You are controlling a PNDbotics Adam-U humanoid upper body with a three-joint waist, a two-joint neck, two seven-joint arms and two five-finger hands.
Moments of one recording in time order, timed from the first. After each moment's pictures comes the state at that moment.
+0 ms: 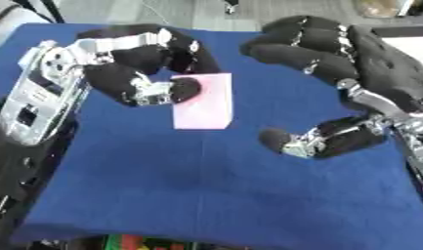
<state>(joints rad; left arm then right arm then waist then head) -0.69 0.41 -0.25 -1.79 0.18 0.17 -0.87 -0.62 -0.38 0.36 -1.98 0.58 -0.67 0.19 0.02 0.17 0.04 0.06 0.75</state>
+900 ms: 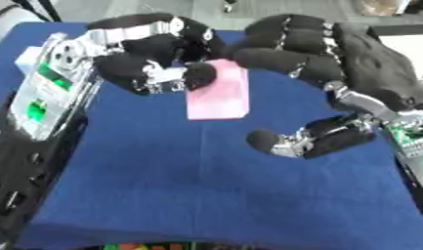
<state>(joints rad) -0.73 0.38 -0.27 -1.79 0.19 0.20 -0.86 -0.64 -0.35 0.38 -1.98 0.58 -0.69 0.20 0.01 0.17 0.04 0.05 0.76</state>
